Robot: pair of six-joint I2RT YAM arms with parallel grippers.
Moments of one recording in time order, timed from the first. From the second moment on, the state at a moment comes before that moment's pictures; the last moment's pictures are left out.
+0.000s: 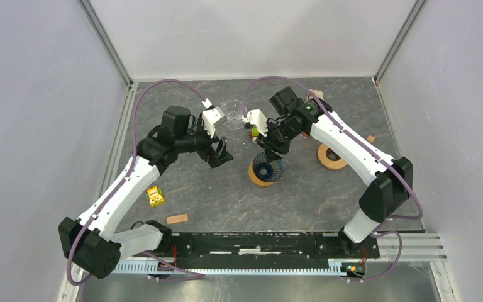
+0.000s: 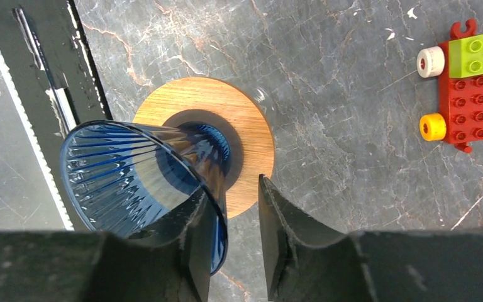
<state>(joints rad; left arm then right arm) -0.45 1.14 1.06 -0.53 0.53 0.21 0.63 1.65 1.58 -1.10 -0.50 -0.57</state>
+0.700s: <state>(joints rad) -0.53 1.19 1.10 -0.54 0.61 0.13 0.62 1.52 1.55 -1.08 -0.46 -0.58</state>
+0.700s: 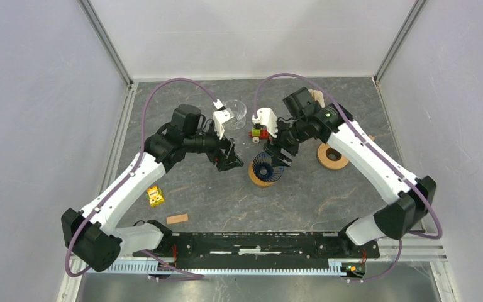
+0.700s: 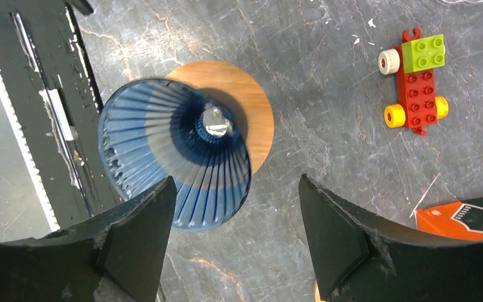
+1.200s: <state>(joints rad) -0.67 1.31 1.21 -0.54 0.57 -0.03 0.49 1.39 1.39 -1.06 -0.57 -0.60</state>
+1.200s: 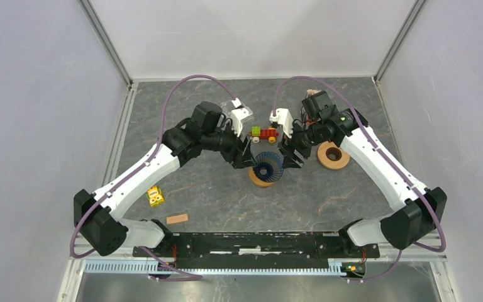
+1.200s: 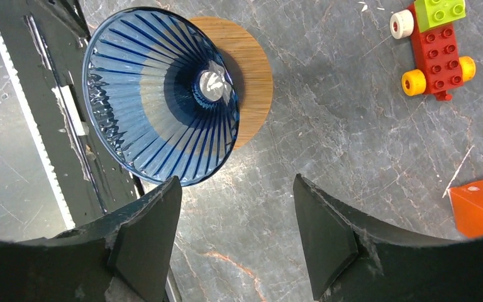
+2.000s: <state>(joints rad) -0.70 1.35 1.21 -0.51 0.47 -0.11 0.45 1.45 1.37 -1.01 -0.74 -0.57</state>
